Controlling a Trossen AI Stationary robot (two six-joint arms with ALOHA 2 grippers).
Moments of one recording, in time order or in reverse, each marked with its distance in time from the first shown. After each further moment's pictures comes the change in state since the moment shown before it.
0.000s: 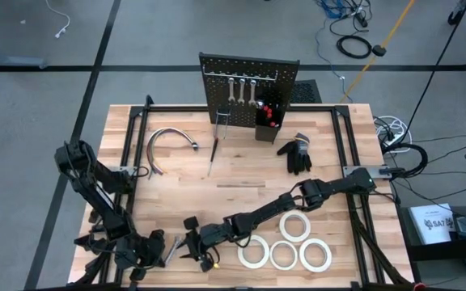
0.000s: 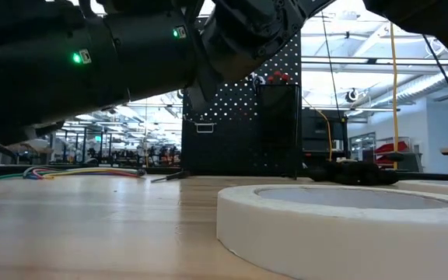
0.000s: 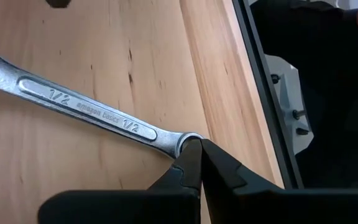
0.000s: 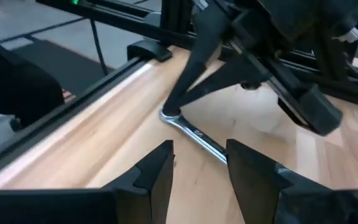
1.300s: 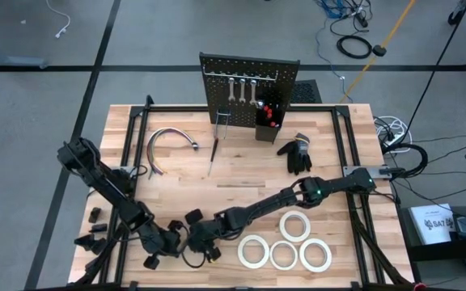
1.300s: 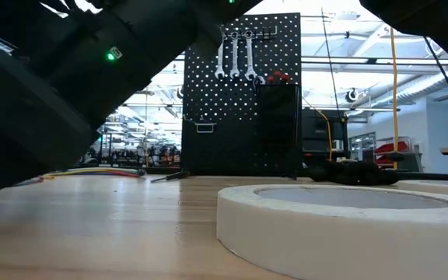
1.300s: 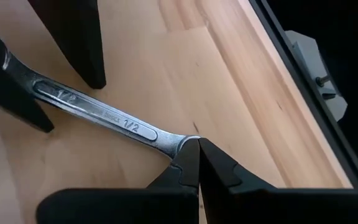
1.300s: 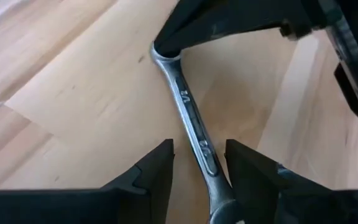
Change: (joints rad) left arm 0.308 -0.002 0.002 -0.041 0.233 0.485; right arm -0.027 -0.003 0.222 -0.702 0.038 -0.135
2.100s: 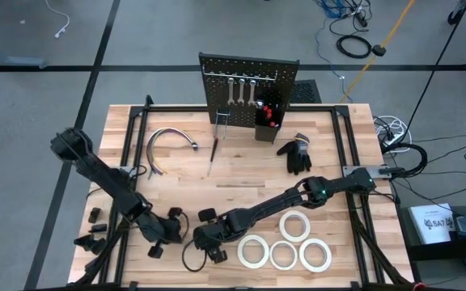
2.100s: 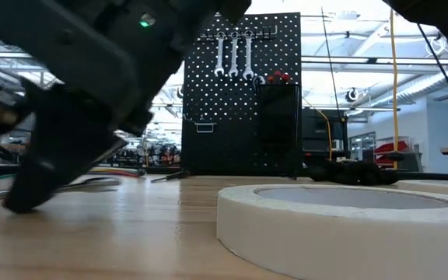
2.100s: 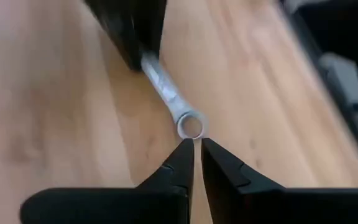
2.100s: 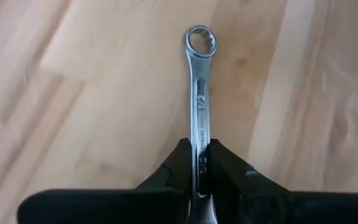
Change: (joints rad) left arm 0.071 -0.234 -0.016 -0.107 -0.108 0.042; right arm 0.031 -0.058 -0.004 -0.297 0.028 0.296
